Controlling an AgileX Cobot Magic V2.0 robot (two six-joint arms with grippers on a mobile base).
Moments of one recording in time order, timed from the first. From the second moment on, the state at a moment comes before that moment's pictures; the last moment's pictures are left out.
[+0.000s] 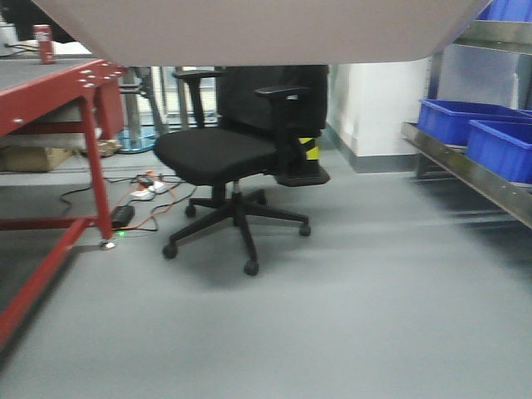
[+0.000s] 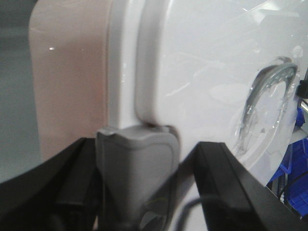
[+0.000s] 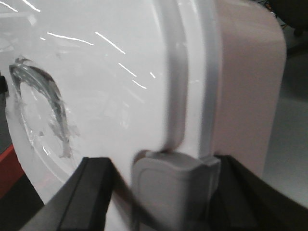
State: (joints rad) left arm 0.01 1.07 -1.10 -1.17 1.08 0.84; right arm -0.13 1.00 -1.07 1.14 1.10 -0.78
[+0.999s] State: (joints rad) left arm 0.01 1.07 -1.10 -1.17 1.08 0.84; right arm -0.13 1.00 -1.07 1.14 1.10 -0.78
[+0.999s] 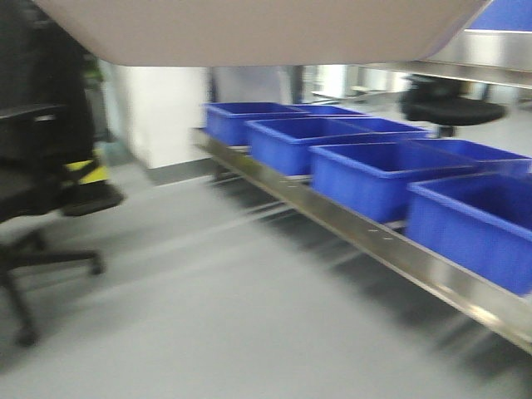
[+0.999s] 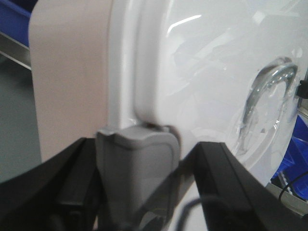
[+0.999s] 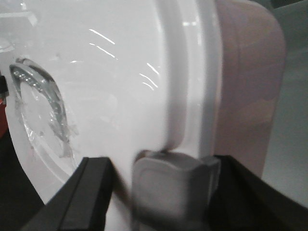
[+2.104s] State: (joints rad) left arm 0.01 1.07 -1.10 -1.17 1.08 0.84; right arm -0.13 1.00 -1.07 1.14 1.10 -0.78
